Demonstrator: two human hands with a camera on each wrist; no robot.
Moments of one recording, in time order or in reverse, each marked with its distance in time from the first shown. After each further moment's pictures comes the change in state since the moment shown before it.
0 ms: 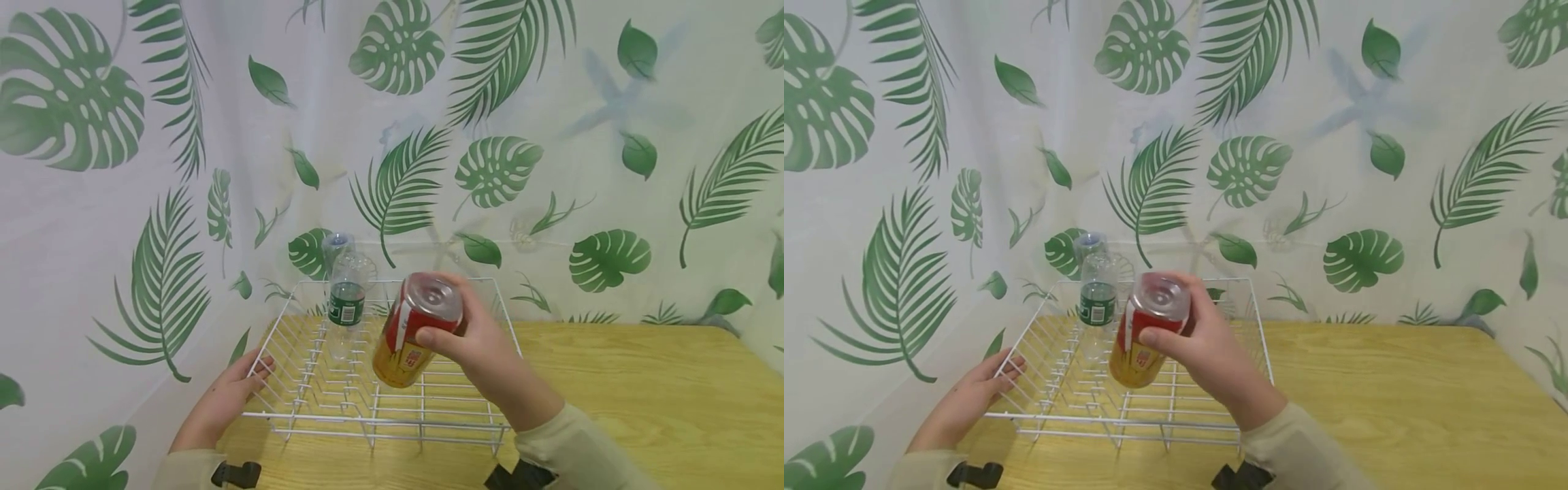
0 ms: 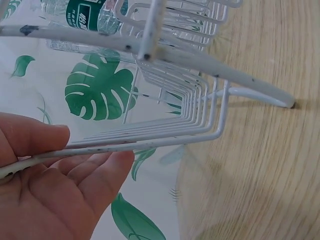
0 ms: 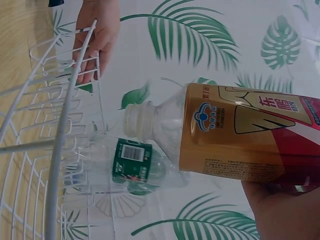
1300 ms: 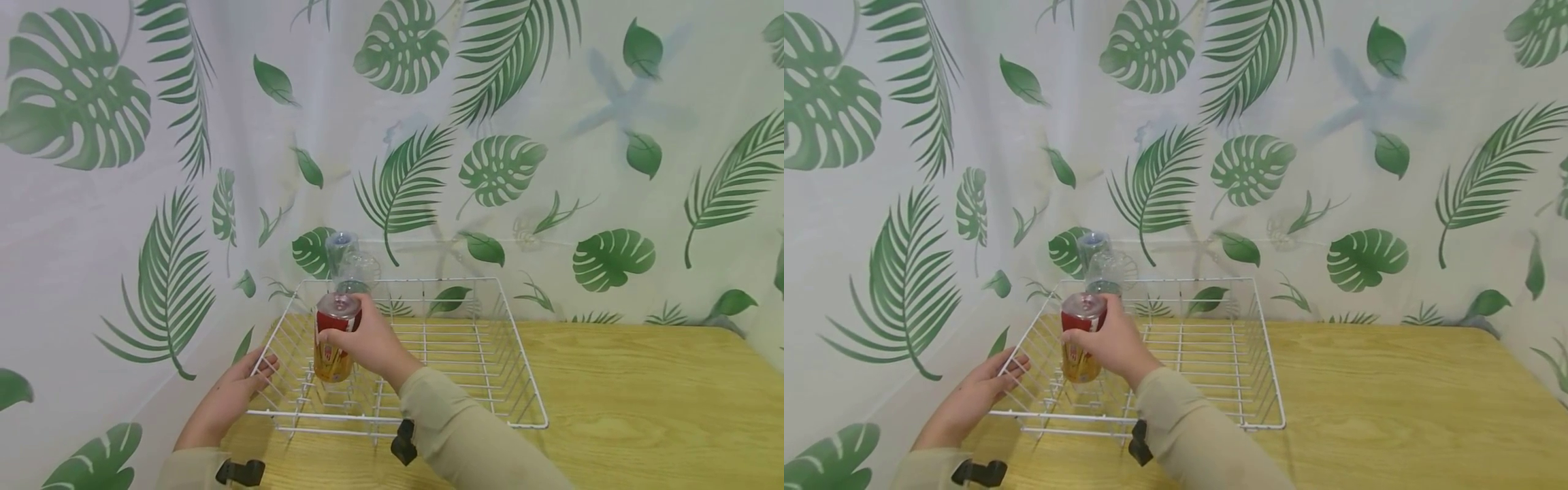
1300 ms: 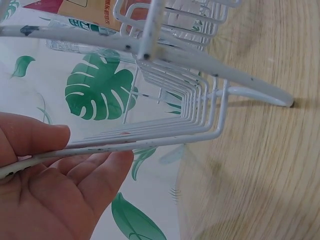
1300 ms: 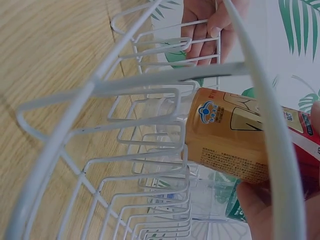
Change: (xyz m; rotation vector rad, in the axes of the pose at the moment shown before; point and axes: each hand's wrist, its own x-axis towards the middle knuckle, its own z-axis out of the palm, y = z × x) left_hand 0.001 -0.002 -0.001 -0.015 -0.008 0.000; right_hand 0.091 0.102 0.094 -0.262 0.053 0.304
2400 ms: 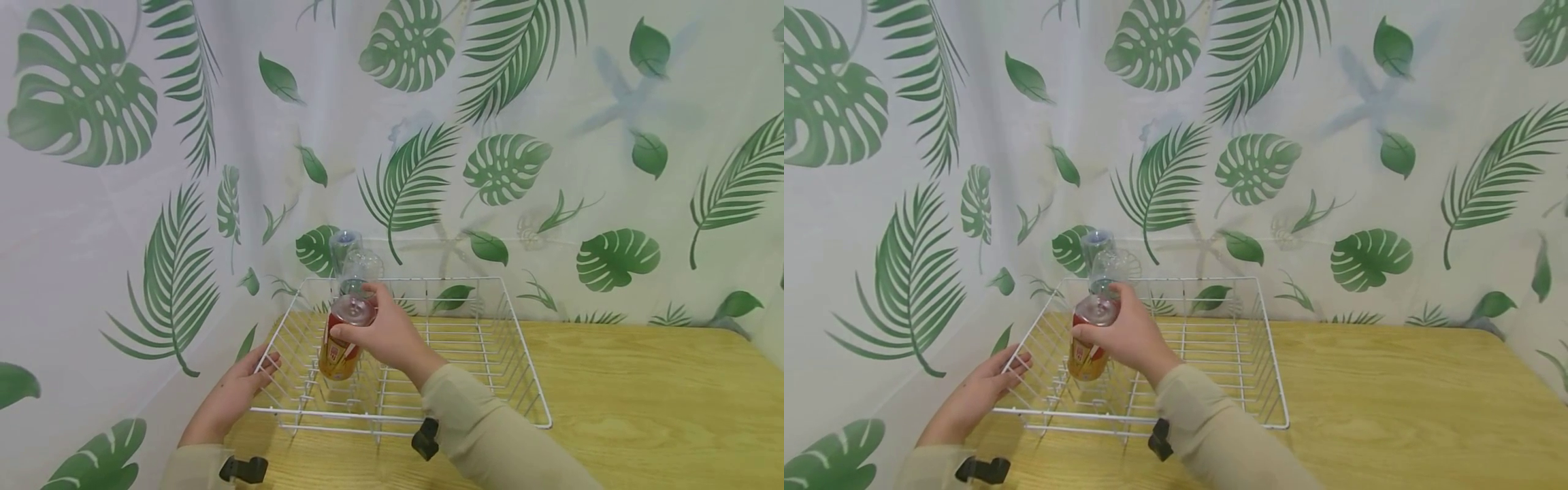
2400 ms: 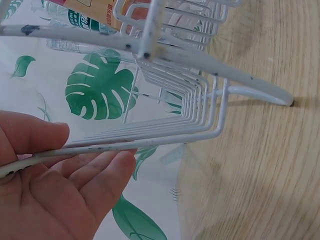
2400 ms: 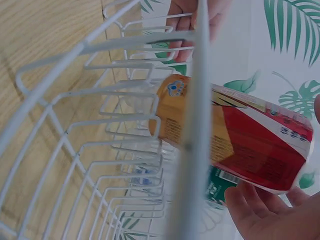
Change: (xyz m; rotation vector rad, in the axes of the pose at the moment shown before) left_hand -0.002 0.003 -0.001 -0.002 -0.009 -0.017; right_hand -0.013 -0.016 -0.024 -0.106 0.032 -0.038
